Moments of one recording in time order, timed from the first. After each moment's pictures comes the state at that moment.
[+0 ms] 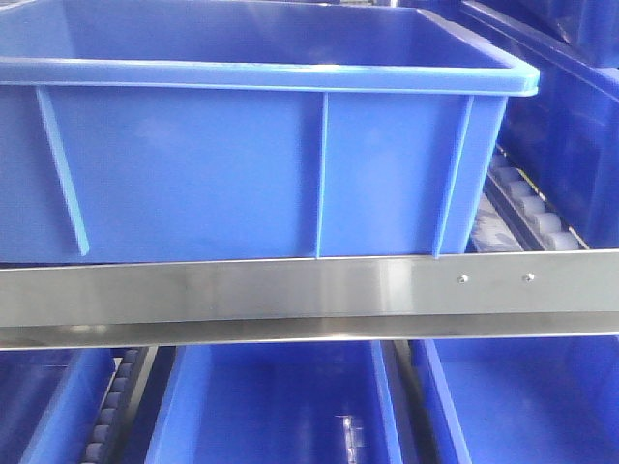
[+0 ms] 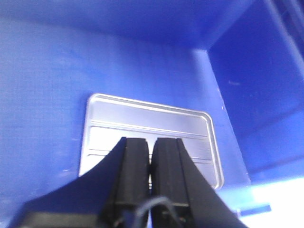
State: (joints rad) left arm -0.43 1.10 -0.95 -0.03 0.33 -0.28; right arm 0.55 1.16 -0.89 -0.19 -0.03 0.34
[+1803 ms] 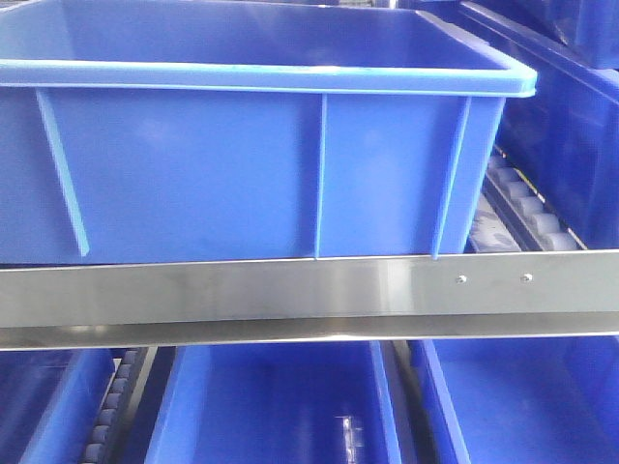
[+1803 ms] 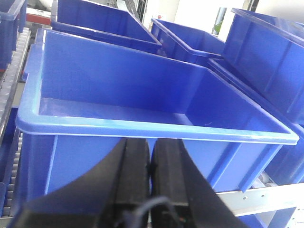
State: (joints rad) left arm -0.43 0.07 -0.28 0.08 0.21 -0.26; right arm 0.10 -0.01 0.03 -0.02 -0.10 0.01
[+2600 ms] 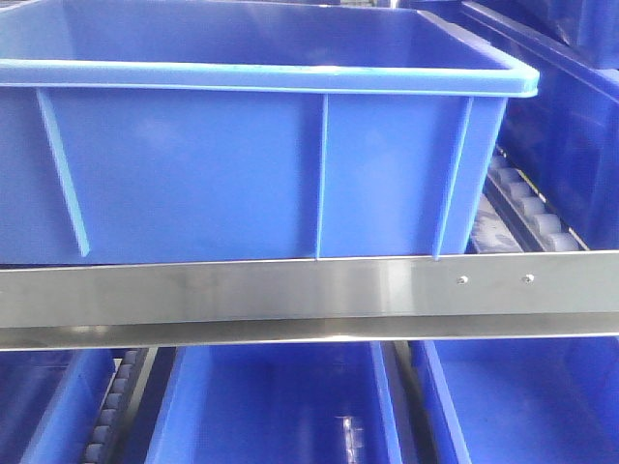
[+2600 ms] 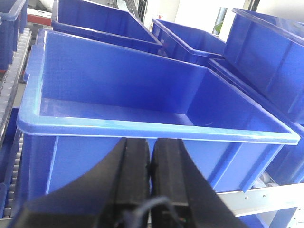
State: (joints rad) left arm -0.43 0.07 -0.28 0.08 0.21 -0.26; right arm 0.10 -0.01 0.03 -0.02 -0.05 0.02
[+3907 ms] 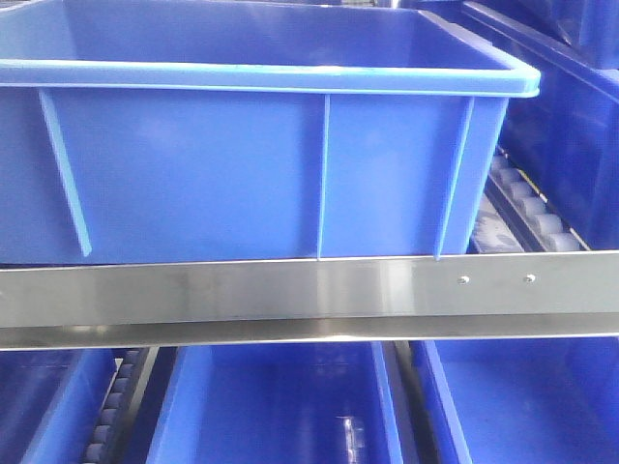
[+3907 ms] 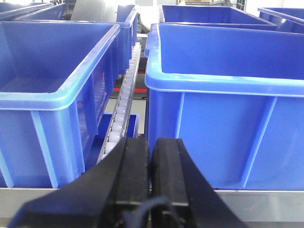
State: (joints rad) left arm -0.05 -0.01 0.03 -0.03 -0.03 0.06; right arm 0.10 -0.01 0.03 -0.02 -0.05 0.02
